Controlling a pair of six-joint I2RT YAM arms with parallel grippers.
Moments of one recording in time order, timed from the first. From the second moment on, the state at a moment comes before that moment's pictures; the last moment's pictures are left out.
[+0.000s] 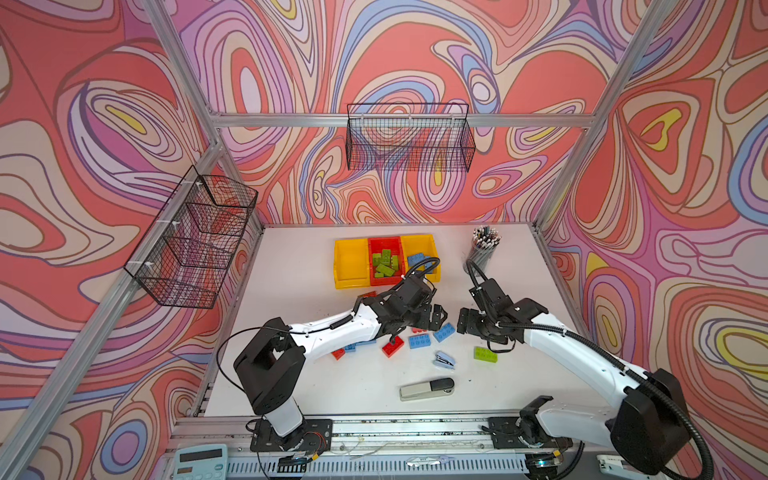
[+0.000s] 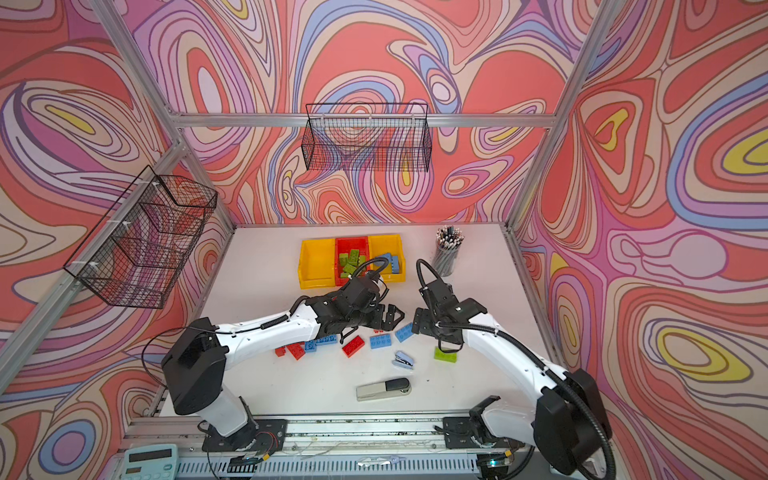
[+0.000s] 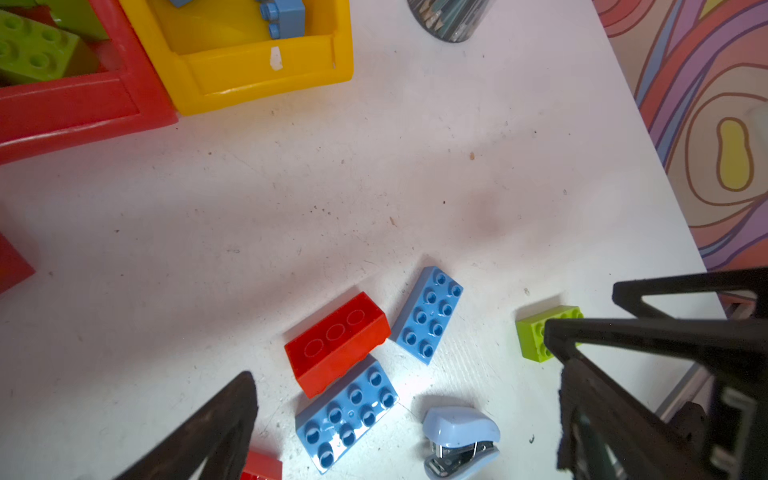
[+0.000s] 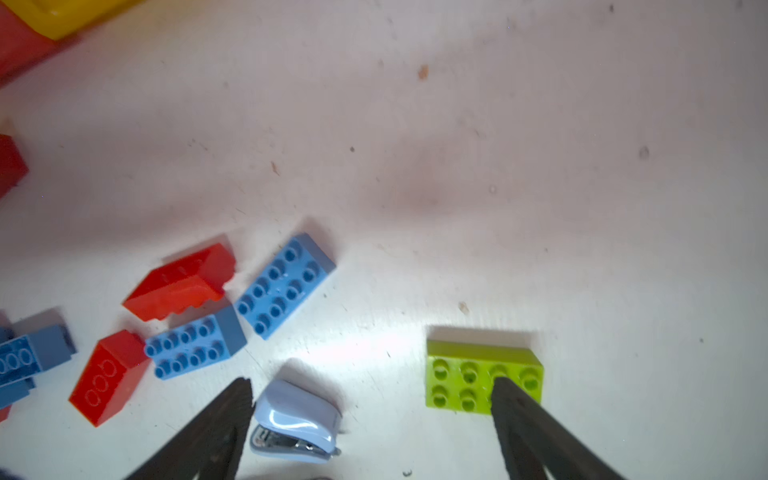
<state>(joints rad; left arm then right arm) -0.91 1.67 1.17 -0.32 -0.06 -0.62 0.48 1.21 0.83 -0.81 0.09 0.73</state>
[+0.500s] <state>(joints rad) -0.96 1.67 1.20 -0.33 -0.13 -0.64 0.44 1.24 0.69 -0.84 0.13 0.79</state>
